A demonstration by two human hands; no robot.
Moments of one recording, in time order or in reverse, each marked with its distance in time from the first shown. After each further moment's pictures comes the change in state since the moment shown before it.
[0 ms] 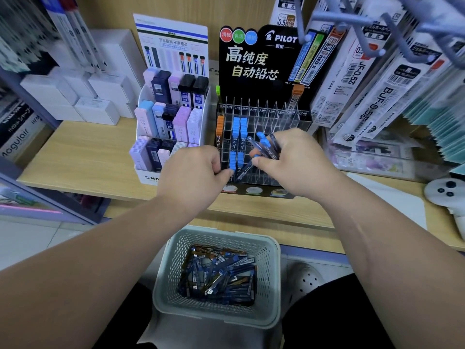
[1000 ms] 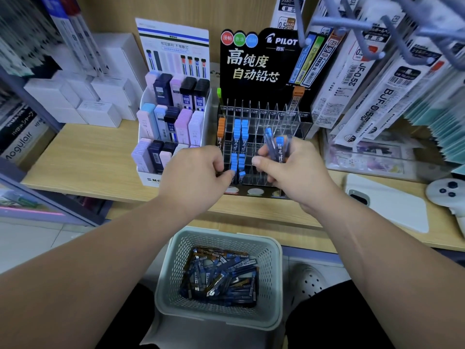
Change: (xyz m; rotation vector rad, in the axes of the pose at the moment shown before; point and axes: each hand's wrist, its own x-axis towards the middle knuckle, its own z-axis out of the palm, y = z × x) left_hand 0.000 0.002 -0.003 -0.073 0.012 0.014; right_hand -0.008 0.011 0.019 0.504 0.122 0.159
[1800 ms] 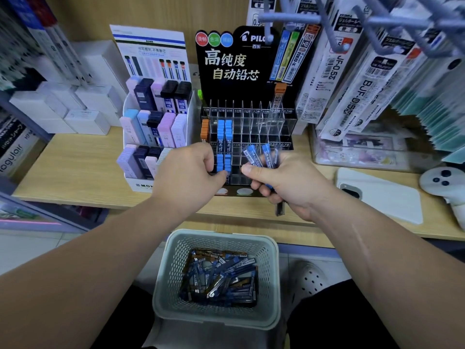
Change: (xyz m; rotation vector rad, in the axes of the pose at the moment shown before) left_hand 0.006 0.011 0.006 0.019 0.017 0.035; right_hand -0.012 0.002 -0.012 0.291 -0.208 0.297
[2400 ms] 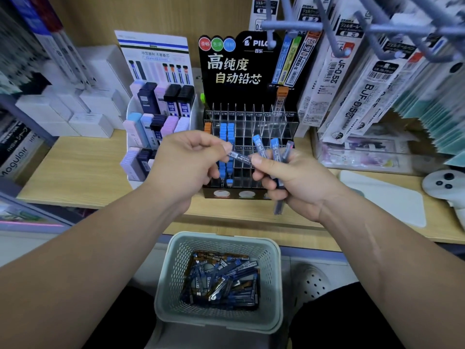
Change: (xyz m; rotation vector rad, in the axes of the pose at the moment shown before) left_hand 0.009 0.024 -0.023 -0.852 -0.091 -0.390; right_hand -0.001 -0.006 -0.006 0.302 -0.109 -0.008
